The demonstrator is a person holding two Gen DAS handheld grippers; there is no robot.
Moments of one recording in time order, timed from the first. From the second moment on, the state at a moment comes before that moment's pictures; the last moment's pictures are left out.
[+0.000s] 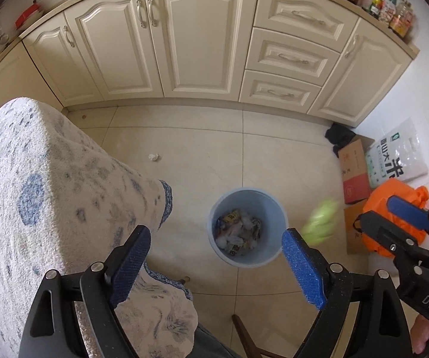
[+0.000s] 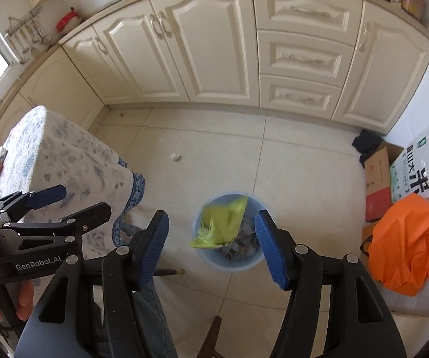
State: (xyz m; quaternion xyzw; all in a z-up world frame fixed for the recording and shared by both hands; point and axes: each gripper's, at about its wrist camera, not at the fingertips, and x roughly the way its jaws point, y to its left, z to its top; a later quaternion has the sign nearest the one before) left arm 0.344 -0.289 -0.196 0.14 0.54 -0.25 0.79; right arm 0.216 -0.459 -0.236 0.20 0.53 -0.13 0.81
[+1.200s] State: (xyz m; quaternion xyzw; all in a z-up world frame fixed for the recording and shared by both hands) left arm 0.276 -0.160 -0.109 0.09 0.48 -0.25 0.84; right arm 0.208 -0.383 -0.165 0.13 0.51 -0.10 0.85
